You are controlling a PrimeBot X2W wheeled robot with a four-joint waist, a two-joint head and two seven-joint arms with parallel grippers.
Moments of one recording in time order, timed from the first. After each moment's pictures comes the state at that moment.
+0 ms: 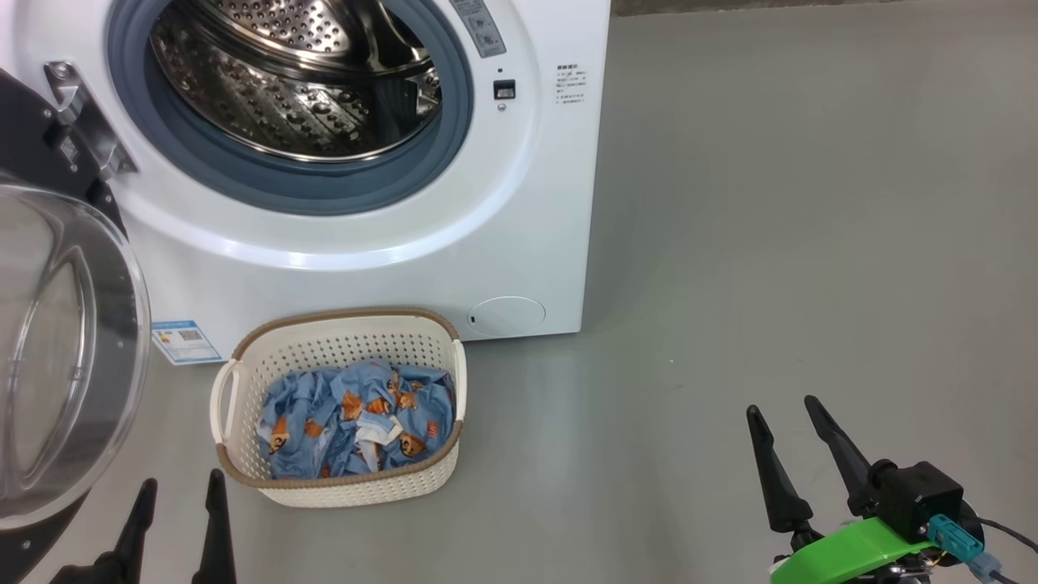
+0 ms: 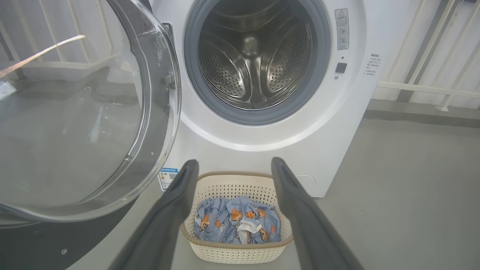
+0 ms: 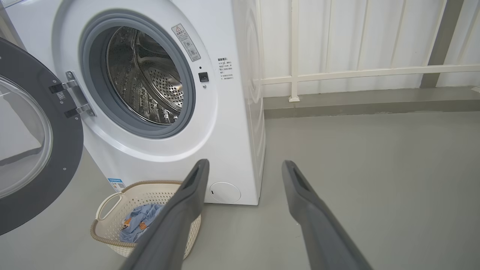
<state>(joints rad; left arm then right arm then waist) 0.07 0.07 0.10 0.14 -0.22 -0.13 -0.26 -0.04 -0.06 0.02 0.17 0.19 0.12 -0.25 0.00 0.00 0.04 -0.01</state>
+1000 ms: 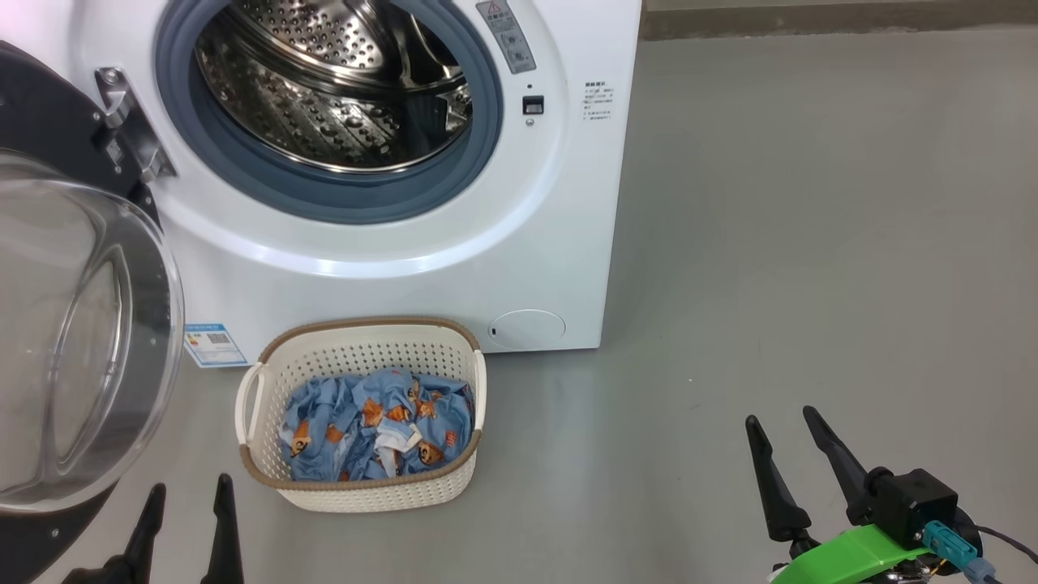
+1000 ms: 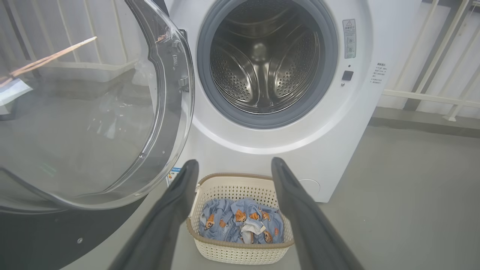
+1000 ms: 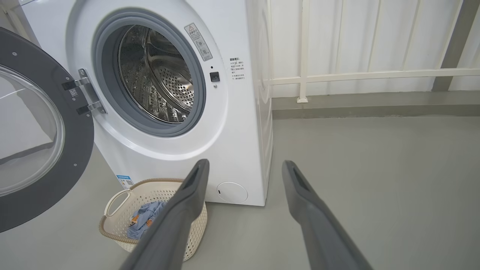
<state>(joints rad) 0.07 0.05 0.10 0.15 -0.22 -0.13 -0.26 -0.03 -0.05 0.02 0.19 0.18 0.12 -0.25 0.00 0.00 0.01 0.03</state>
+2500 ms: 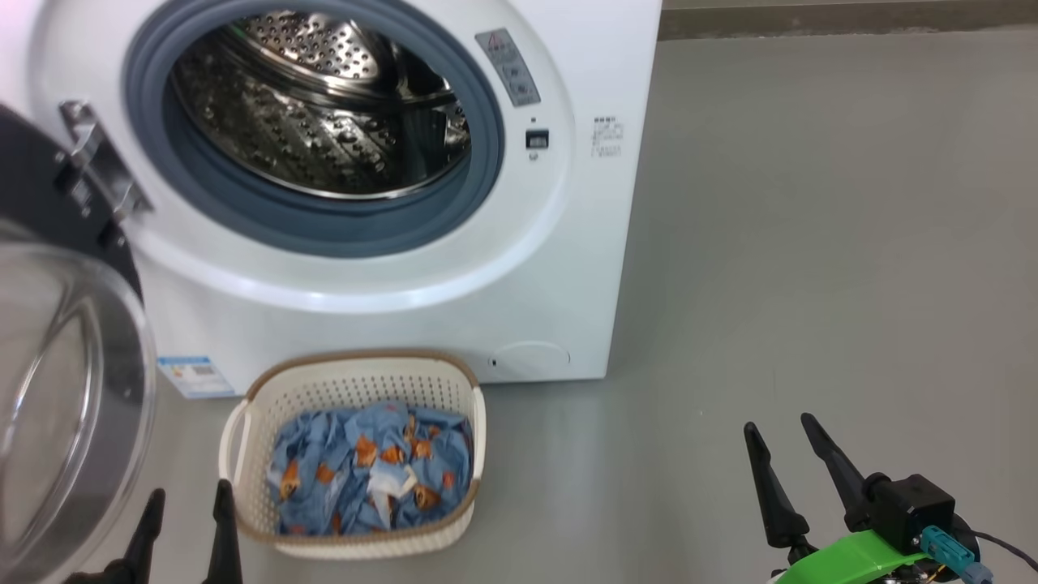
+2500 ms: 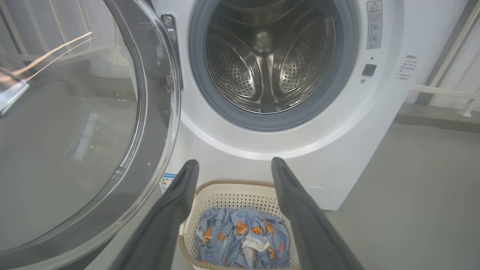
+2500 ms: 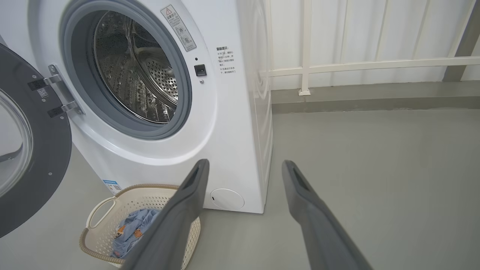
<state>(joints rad) 0.08 0.05 0.10 0.16 -0.21 -0.13 -0.26 -0.02 -0.05 0.02 0.20 0.19 0.12 -0.25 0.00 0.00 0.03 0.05</state>
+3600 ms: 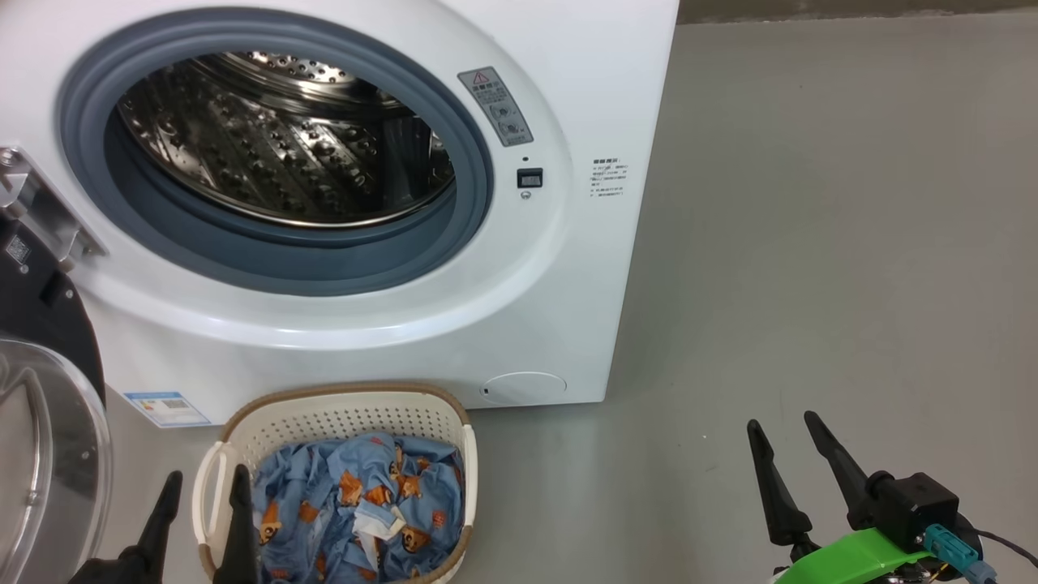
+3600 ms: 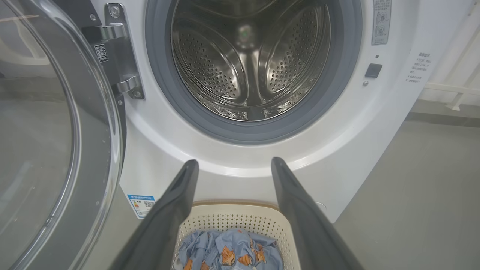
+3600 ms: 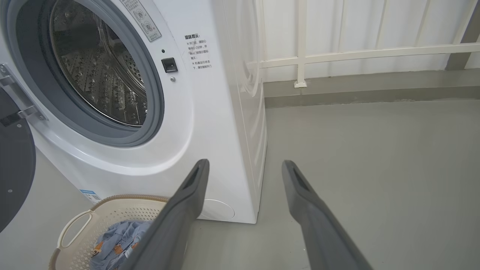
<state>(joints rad) 0.06 0.05 0.08 0.14 -0.20 -0.13 -0.26 -0.02 -0.05 0.02 0.20 0.19 0.12 -0.25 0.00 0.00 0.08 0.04</state>
